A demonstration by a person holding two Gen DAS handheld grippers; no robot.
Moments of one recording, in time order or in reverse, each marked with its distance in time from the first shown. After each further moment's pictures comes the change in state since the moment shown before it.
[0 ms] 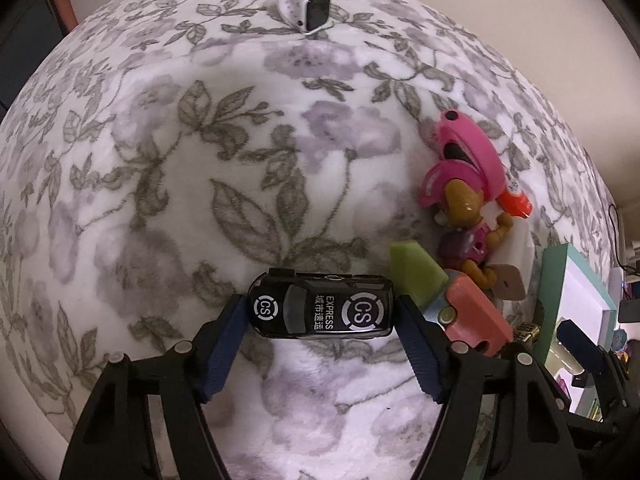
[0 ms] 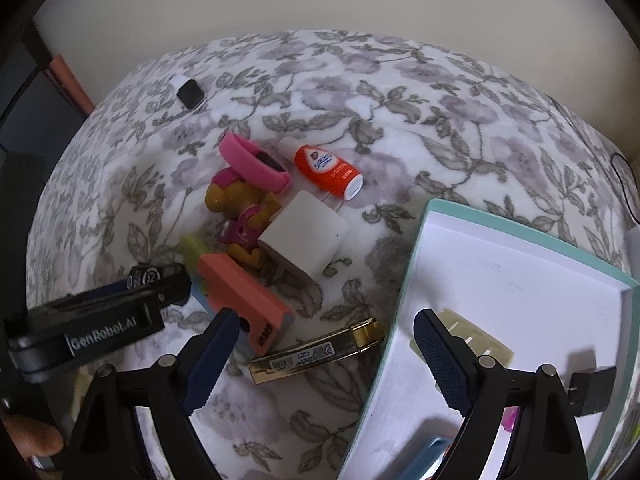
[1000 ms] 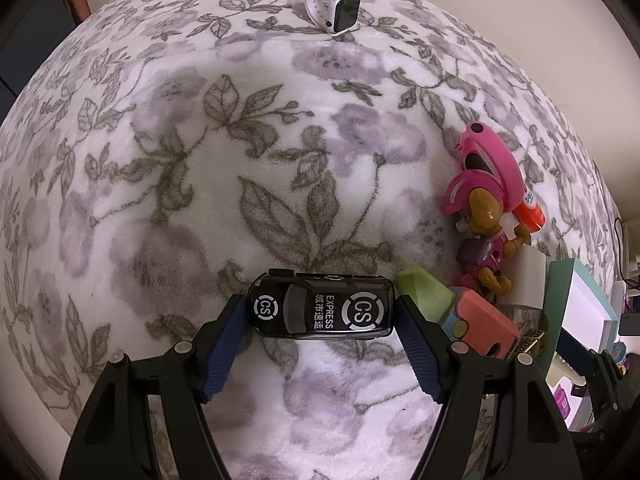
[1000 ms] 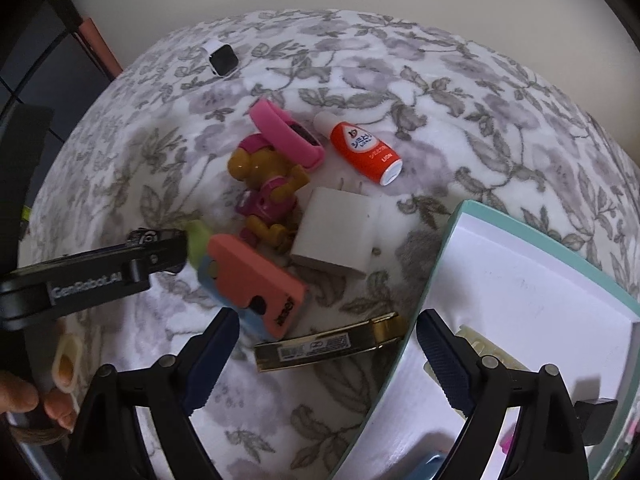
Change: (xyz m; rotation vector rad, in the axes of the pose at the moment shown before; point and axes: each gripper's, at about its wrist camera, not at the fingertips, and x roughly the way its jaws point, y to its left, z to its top) left arm 0.001 0.013 -0.001 -0.042 0.000 0.013; right arm 0.009 0.004 -0.002 -0.092 0.048 0.072
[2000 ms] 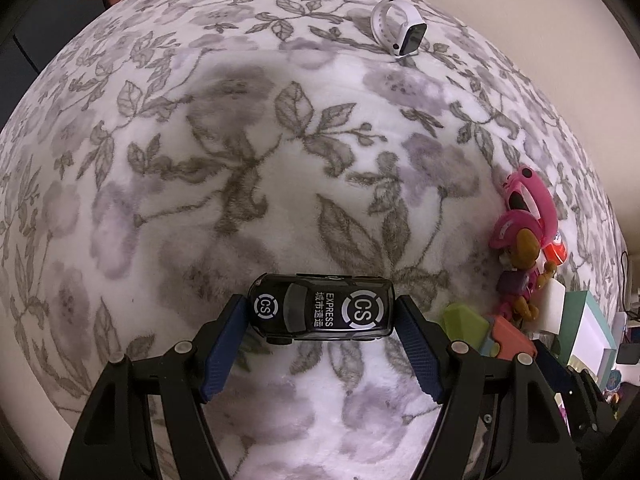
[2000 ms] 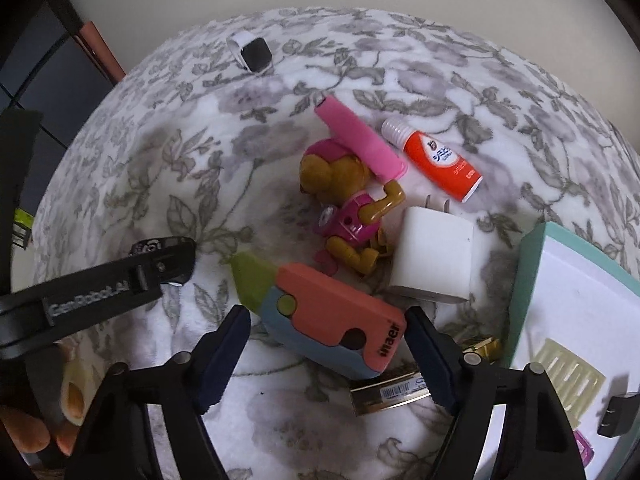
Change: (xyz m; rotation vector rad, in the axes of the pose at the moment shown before) left arm -0.008 0.064 0.006 -0.090 -0.029 0.019; right arm 0.027 0.052 0.013 -0.001 0.008 -0.009
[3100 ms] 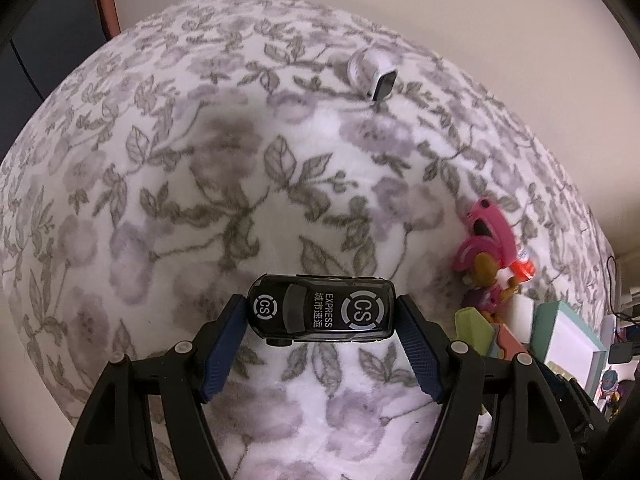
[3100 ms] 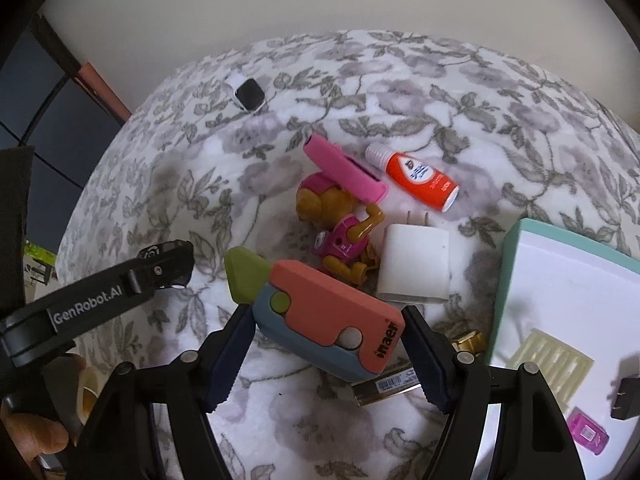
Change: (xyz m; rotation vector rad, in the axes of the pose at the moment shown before) left arm -0.046 -0.023 0.003 0.032 -0.122 -0.024; right arm -0.033 -0.021 0.000 0.116 -0.084 0.090
